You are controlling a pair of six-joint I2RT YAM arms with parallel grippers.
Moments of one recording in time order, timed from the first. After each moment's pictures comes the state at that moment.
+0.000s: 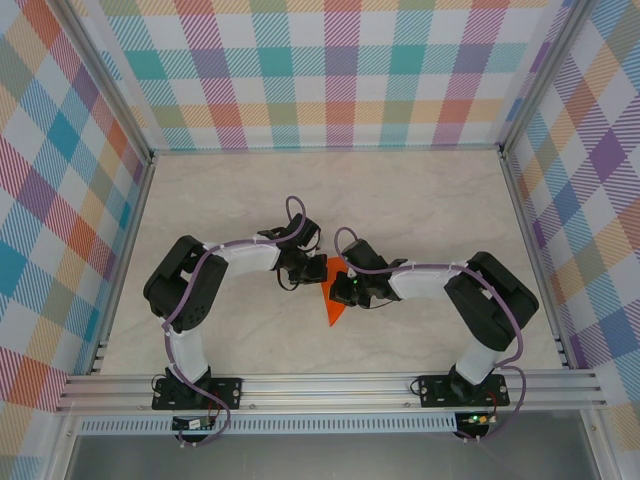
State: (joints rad) left arm -0.63 1.87 1.09 -0.37 0.34 -0.61; right arm 0.77 1.69 0.78 -0.10 -0.33 0.96
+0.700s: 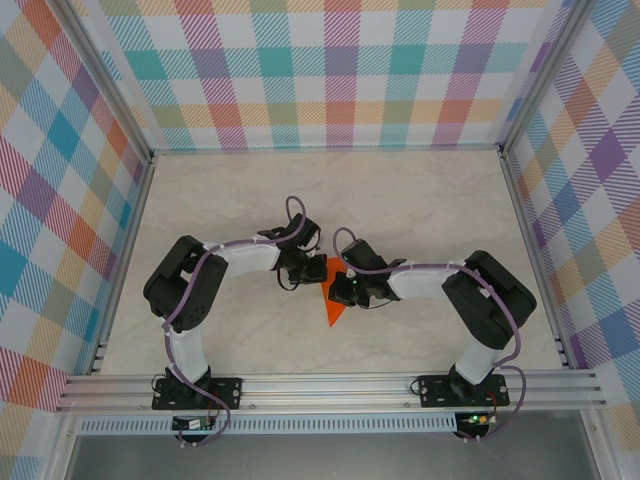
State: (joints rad) left arm -0.63 1.87 1.09 -0.37 0.34 -0.61; right arm 0.77 1.71 0.78 -0.09 -0.34 0.95
